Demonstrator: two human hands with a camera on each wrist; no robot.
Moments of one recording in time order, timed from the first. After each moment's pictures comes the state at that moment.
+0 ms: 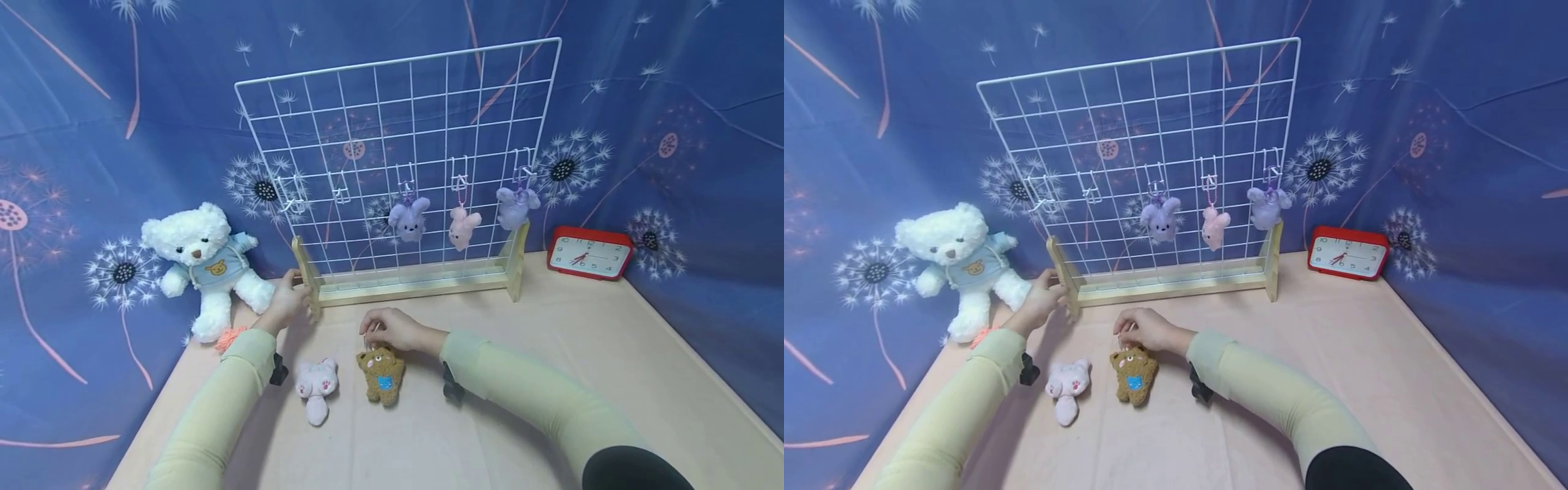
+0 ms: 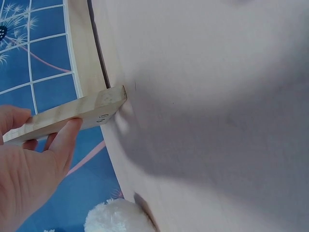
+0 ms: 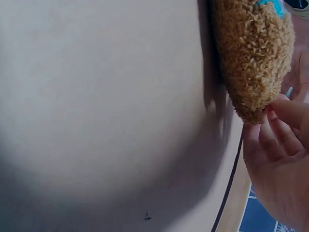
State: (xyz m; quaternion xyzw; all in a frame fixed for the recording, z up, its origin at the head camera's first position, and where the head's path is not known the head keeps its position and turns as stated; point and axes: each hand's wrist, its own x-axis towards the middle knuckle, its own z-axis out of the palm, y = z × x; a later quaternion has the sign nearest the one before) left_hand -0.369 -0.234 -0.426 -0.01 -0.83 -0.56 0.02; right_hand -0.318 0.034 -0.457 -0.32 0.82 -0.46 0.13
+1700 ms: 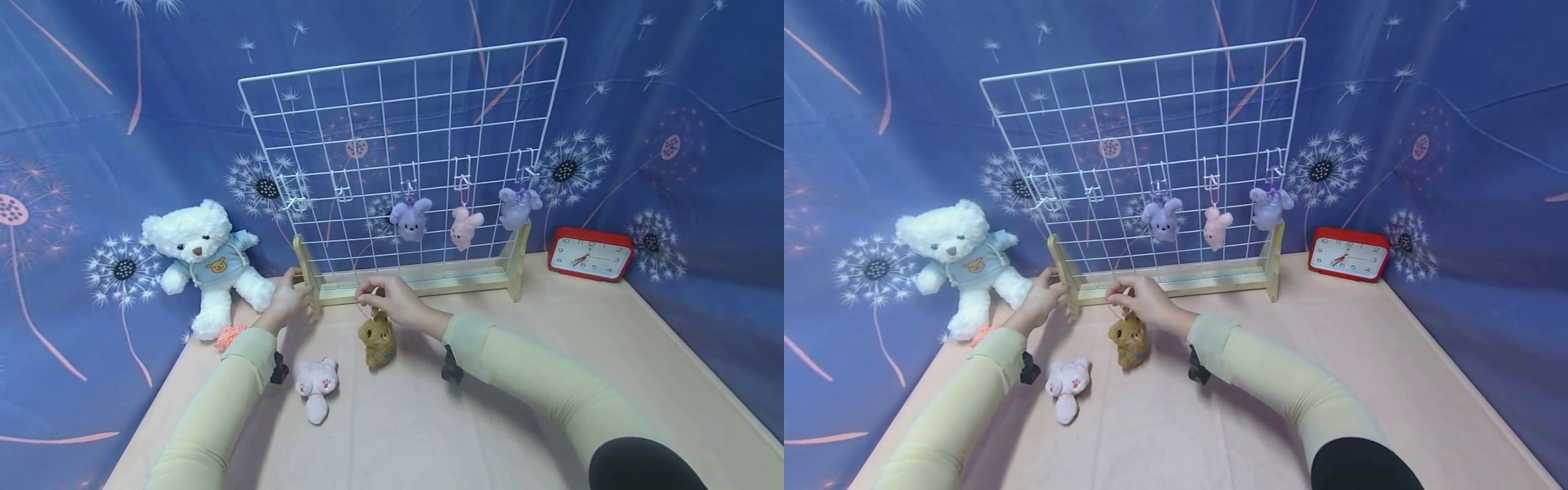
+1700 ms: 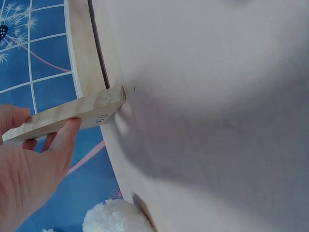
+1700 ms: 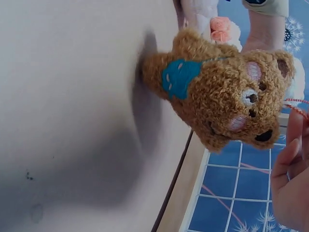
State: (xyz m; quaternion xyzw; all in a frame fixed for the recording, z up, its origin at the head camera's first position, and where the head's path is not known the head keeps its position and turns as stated) left_hand -0.368 -0.238 -0.428 -0.02 -0.83 -0.56 0.01; right_hand -0.321 0.031 -0.402 -0.31 0.78 -0.55 0.02
